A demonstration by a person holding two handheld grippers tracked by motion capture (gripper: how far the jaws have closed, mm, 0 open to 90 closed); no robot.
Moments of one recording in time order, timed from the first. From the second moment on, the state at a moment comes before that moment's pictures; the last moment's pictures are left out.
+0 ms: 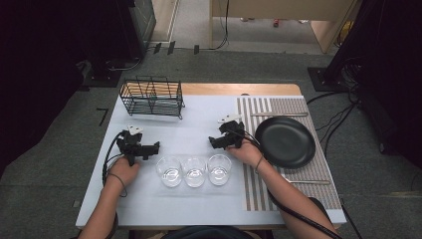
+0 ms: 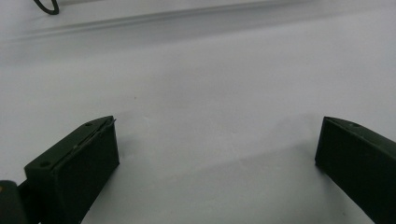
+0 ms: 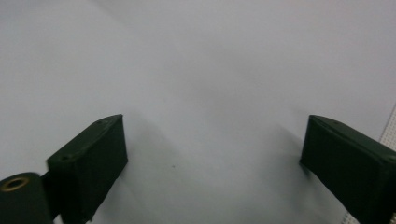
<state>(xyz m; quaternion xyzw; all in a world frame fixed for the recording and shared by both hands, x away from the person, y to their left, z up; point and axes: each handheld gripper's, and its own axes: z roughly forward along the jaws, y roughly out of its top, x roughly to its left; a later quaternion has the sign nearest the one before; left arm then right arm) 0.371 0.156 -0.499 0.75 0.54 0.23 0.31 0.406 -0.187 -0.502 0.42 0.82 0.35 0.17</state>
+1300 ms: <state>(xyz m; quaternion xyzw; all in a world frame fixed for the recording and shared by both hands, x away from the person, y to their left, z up) 0.371 0.156 -0.499 0.75 0.54 0.23 0.31 0.406 -0.186 -0.503 0.42 0.82 0.35 0.18</state>
